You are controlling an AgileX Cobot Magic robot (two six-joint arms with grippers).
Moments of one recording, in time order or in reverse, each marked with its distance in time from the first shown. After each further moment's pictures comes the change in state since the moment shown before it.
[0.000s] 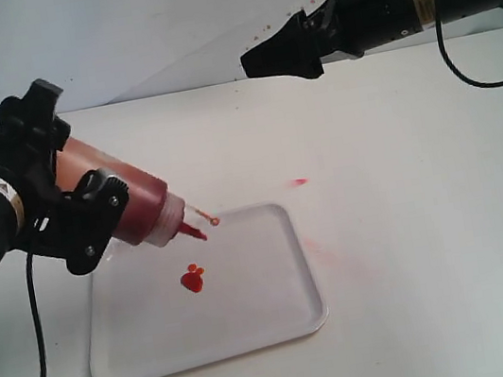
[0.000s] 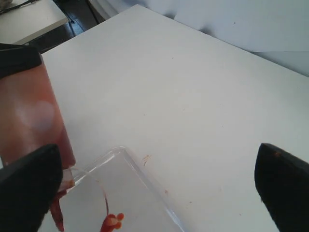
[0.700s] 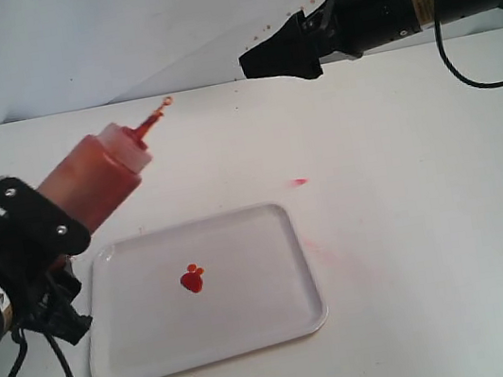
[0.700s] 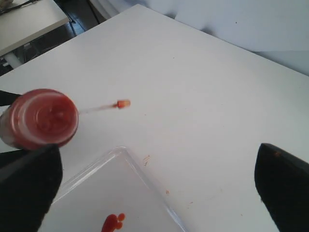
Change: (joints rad) left arm 0.023 -0.004 0.252 0.089 -0.087 -1.553; right arm 0.000 0.000 0.000 0.000 0.000 0.002
